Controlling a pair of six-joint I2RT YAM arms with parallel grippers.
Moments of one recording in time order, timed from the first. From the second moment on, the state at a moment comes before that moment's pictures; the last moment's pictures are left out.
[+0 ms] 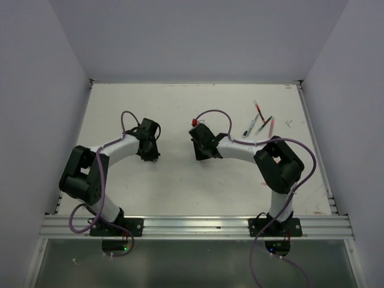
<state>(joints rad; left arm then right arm) -0.38 1.62 0.90 -0.47 -0.11 -0.60 0.78 1.88 1.16 -0.30 0.20 0.51</state>
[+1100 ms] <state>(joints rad) -0.38 1.52 0.89 -0.50 -0.14 -0.58 0.78 1.89 1.17 -0.28 0.19 0.47</state>
